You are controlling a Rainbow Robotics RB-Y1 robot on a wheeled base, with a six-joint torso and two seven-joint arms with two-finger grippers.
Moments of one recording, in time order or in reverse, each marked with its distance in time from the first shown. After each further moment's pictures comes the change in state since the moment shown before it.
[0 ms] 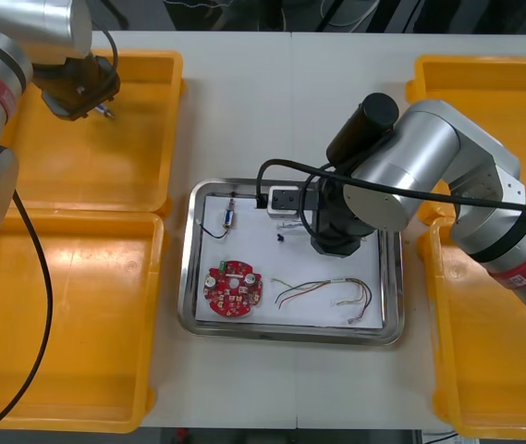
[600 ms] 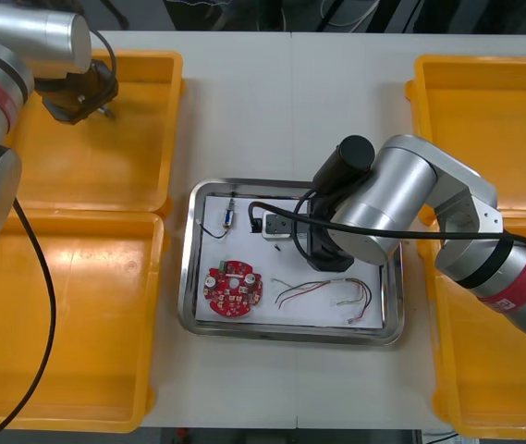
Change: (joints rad) right arm 0.036 0.014 0.088 0.000 0.115 -0.054 0.000; left arm -0.001 -0.007 0.000 0.078 0.003 -0.138 -0.006
